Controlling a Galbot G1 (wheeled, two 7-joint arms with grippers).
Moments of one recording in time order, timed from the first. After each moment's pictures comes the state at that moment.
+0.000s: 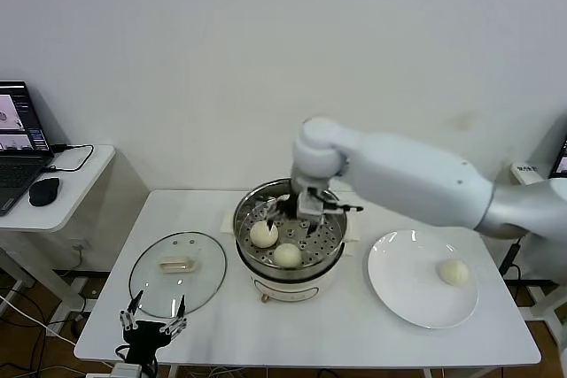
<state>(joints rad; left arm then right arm) 1.73 -1.50 -0.70 -2.09 0.14 0.11 0.08 0.39 1.05 -0.91 1.49 -0.20 0.39 -1.33</state>
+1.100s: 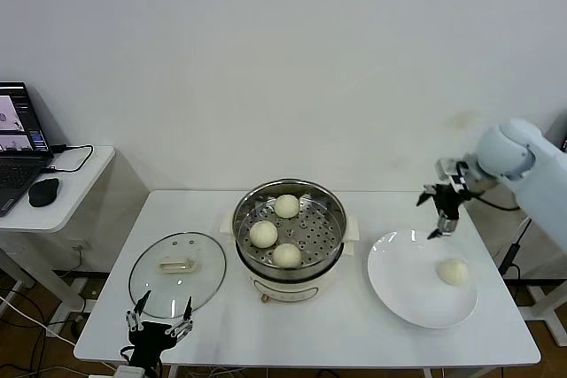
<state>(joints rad) 1.76 -1.48 -0.67 -2.13 0.13 0.12 0.09 0.00 0.56 -0.51 1.38 -0.14 -0.29 -1.38</state>
